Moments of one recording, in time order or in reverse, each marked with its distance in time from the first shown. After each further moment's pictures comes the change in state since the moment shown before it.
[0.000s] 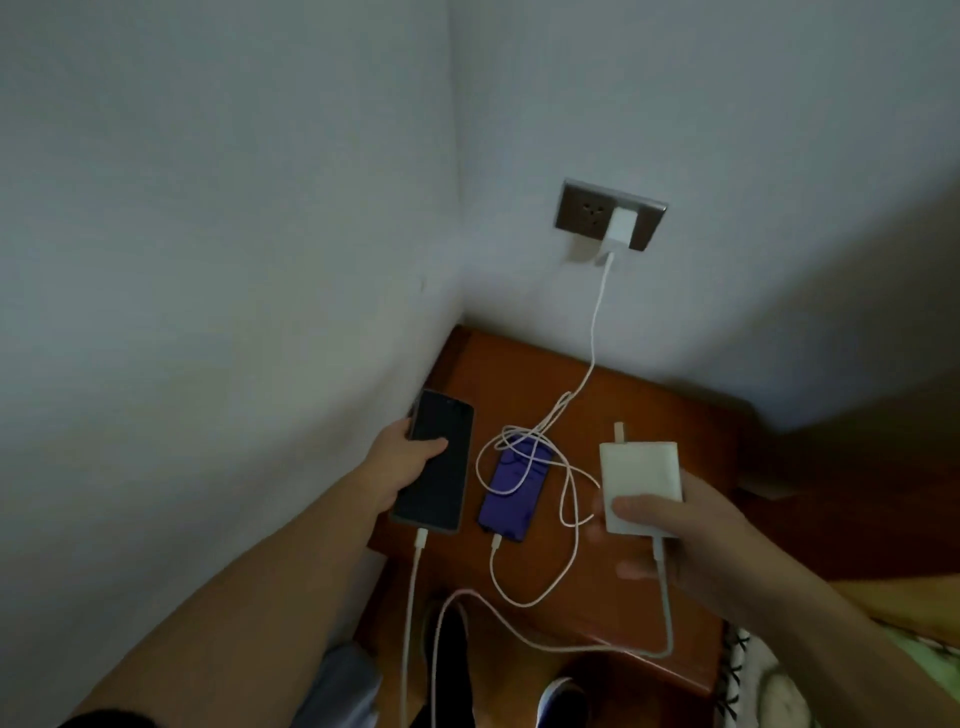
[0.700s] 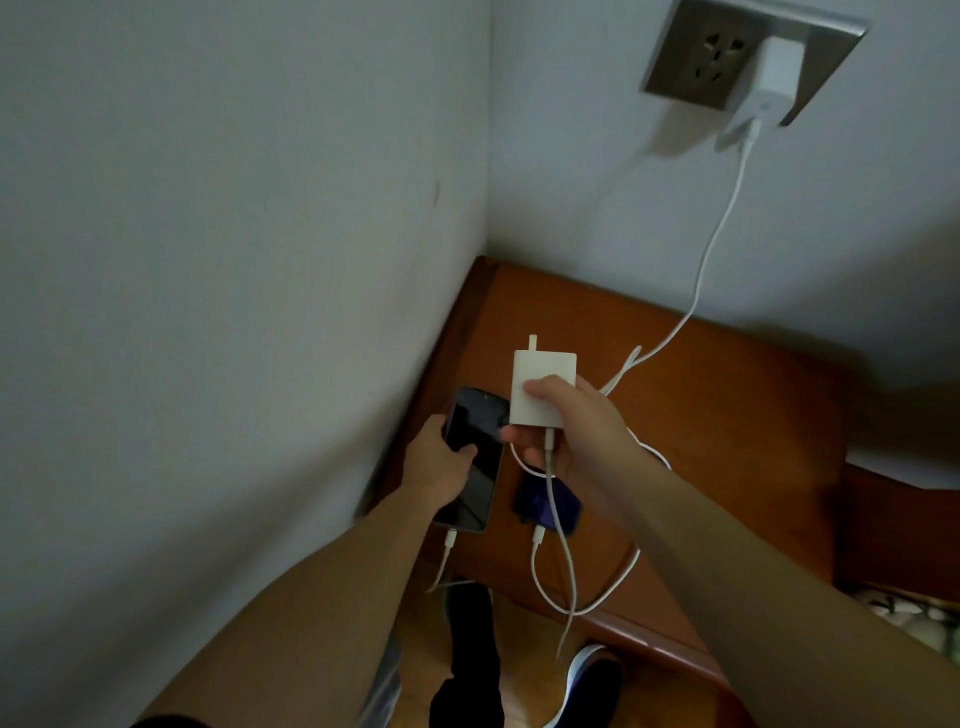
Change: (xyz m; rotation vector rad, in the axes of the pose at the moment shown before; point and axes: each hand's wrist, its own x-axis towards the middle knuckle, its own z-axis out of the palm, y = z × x) left_hand 0.107 -0.101 0.020 0.316 0.120 0.099; right_hand 0.190 0.049 0.070 0.256 0.165 0.089
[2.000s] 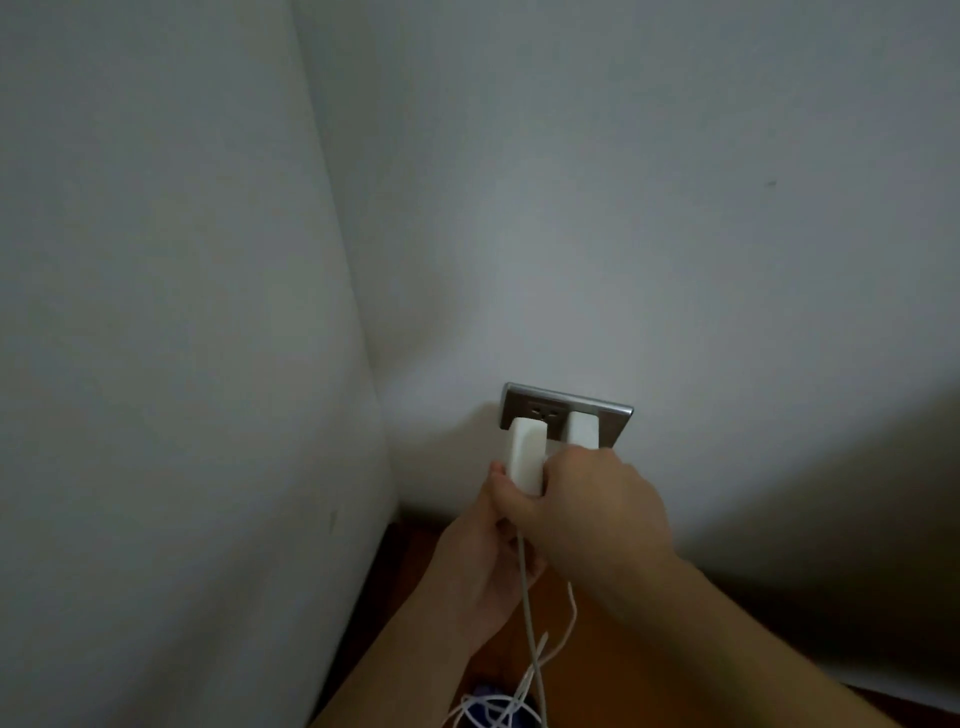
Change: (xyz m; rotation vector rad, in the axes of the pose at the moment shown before) left_hand -0.014 0.288 0.009 -1.031 -0.582 -0.017; right_hand -0.024 -0.210 -0.002 -1.423 0.681 -0.680
